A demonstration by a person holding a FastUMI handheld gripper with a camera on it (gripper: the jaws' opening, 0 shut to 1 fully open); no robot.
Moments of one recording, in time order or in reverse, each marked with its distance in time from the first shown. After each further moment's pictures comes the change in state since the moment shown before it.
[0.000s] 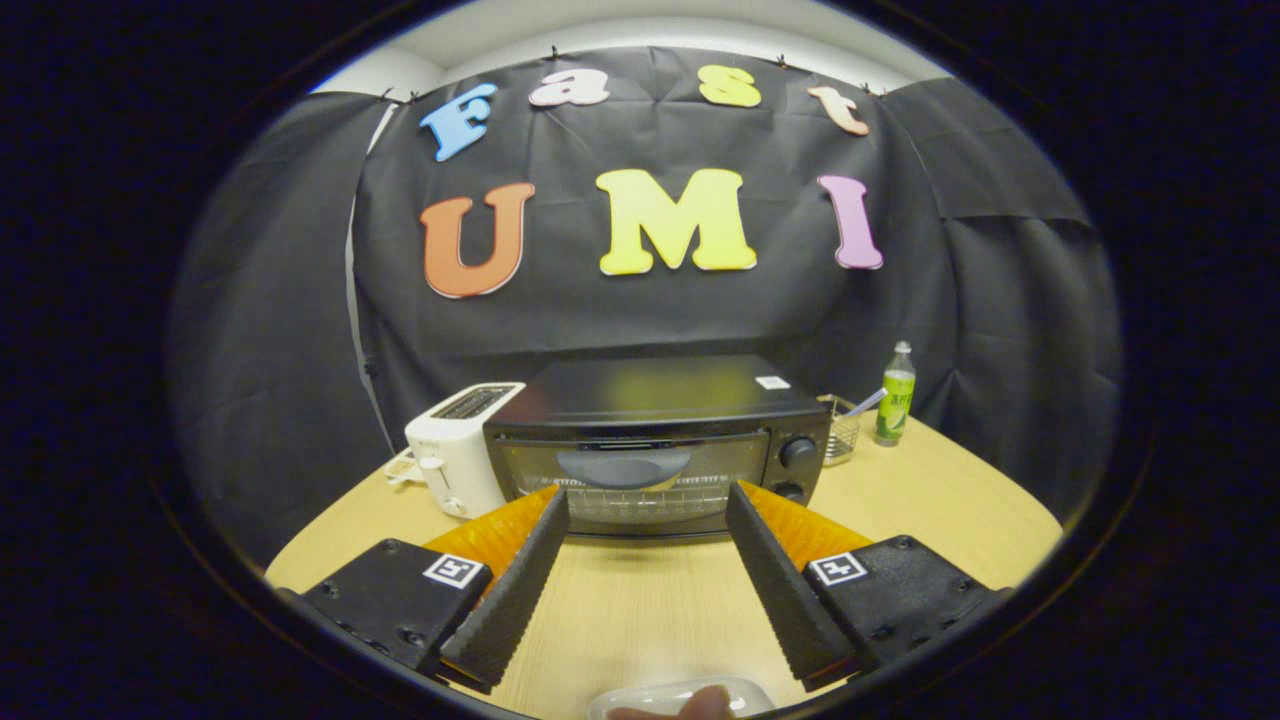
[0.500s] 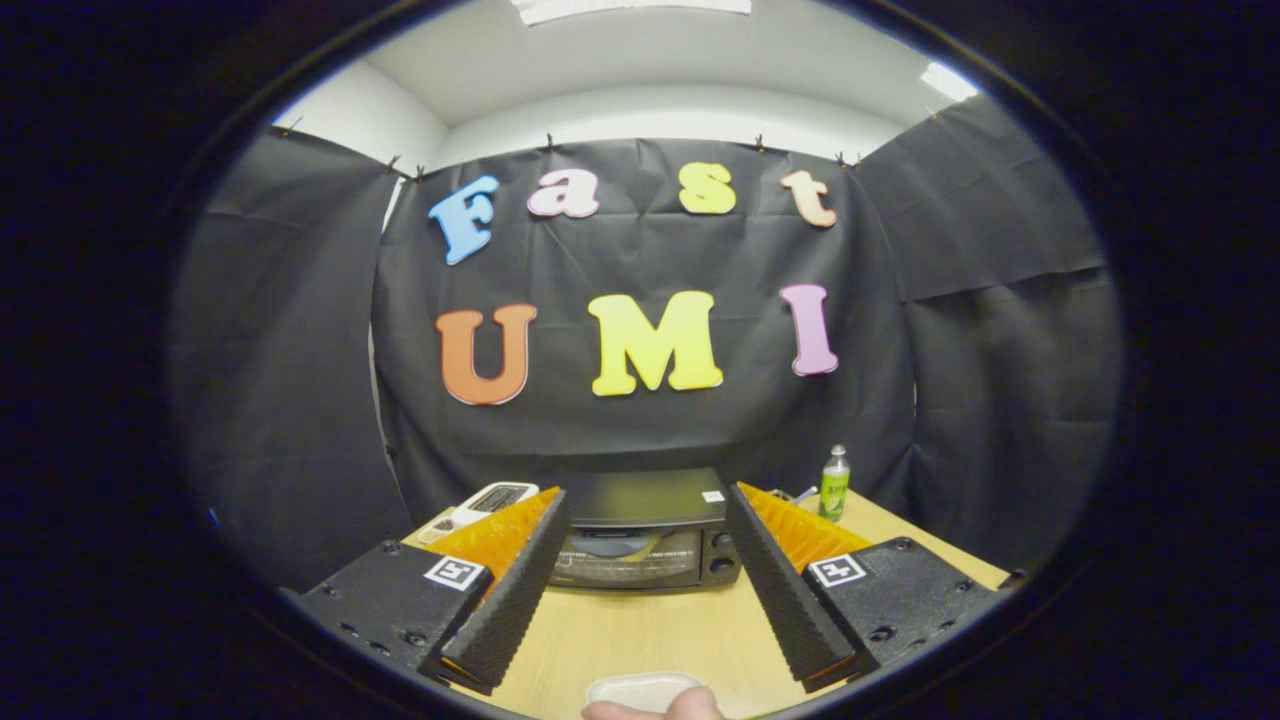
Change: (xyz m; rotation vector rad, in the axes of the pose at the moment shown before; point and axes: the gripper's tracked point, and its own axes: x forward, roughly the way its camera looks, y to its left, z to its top) arm -0.159 -0.029 0.123 0.020 -0.210 -0.049
